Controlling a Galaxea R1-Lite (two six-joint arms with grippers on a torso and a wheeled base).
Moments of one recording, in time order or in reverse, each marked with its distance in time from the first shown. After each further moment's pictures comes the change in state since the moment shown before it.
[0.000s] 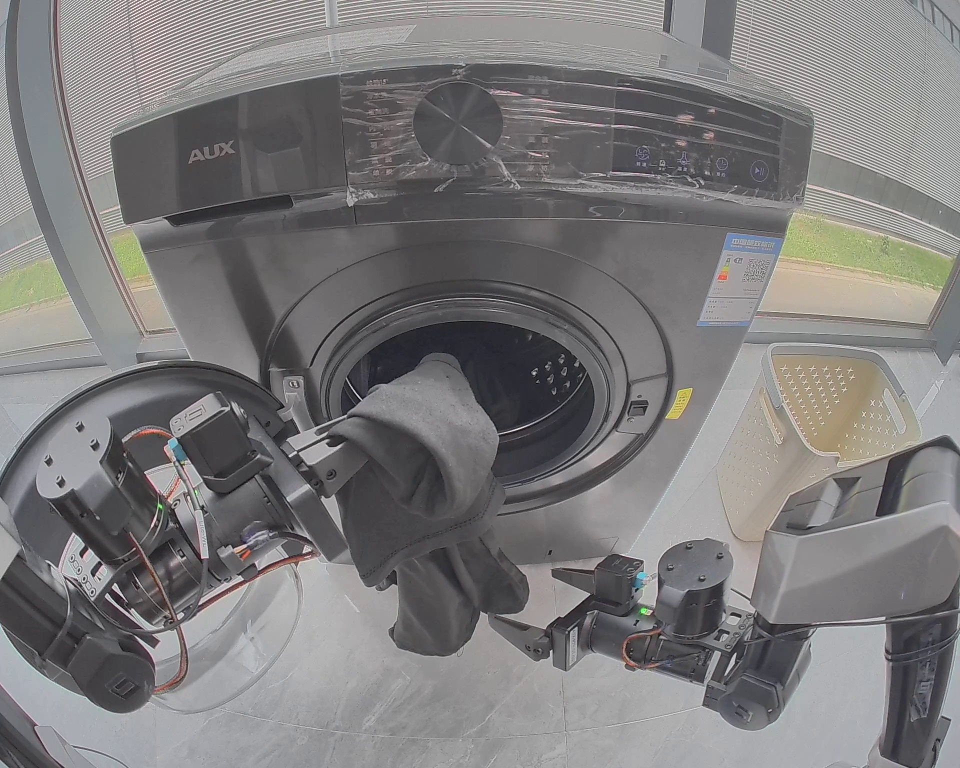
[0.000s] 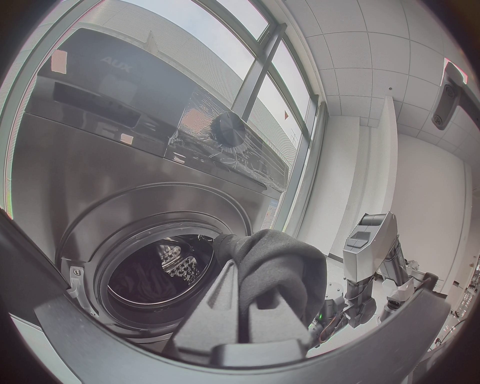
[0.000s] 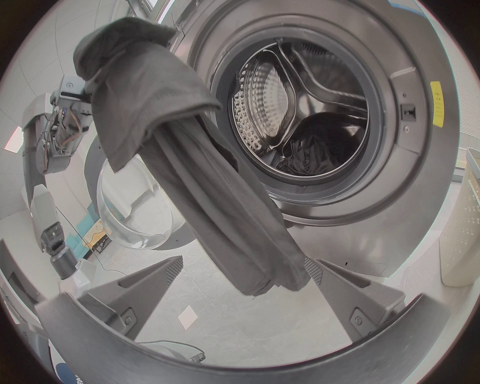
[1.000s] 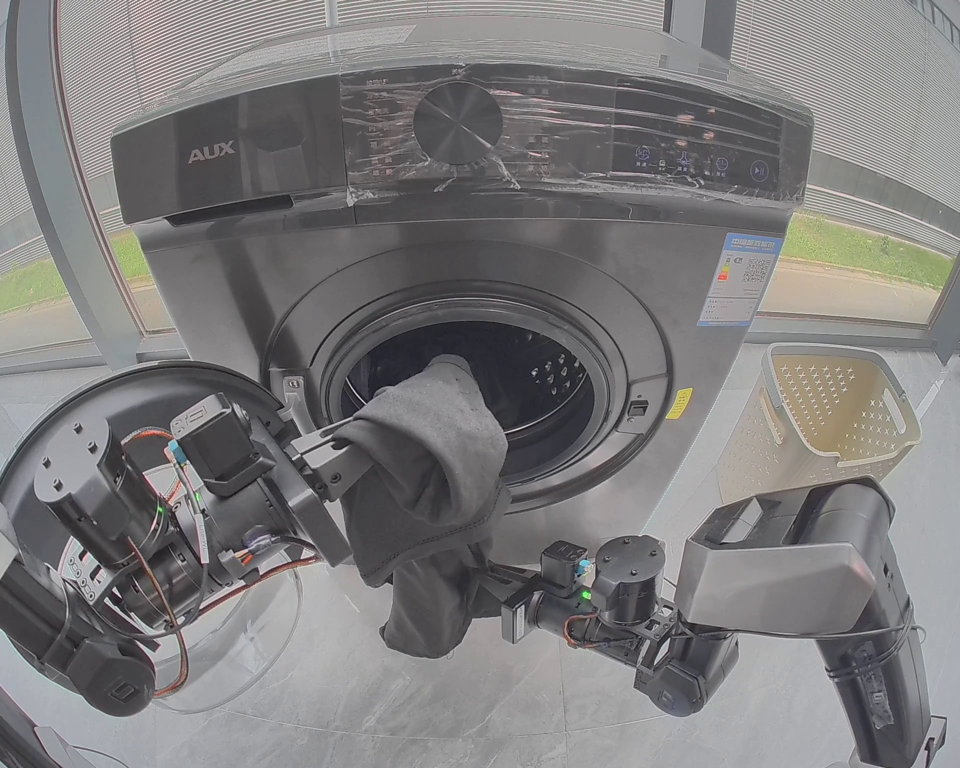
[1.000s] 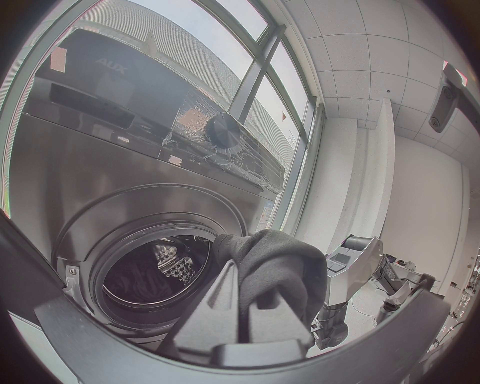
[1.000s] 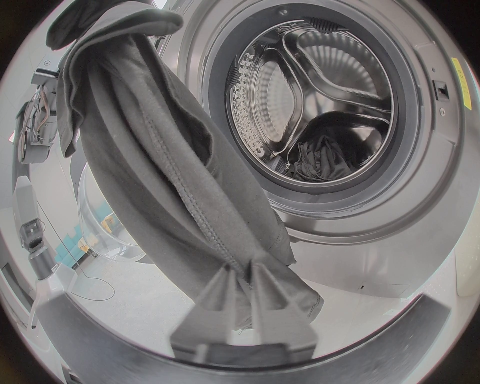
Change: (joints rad) left arm -0.018 -0.008 0.000 0.000 -0.003 -0.008; right arm -0.002 0.220 -0.313 -0.004 0.005 -0.015
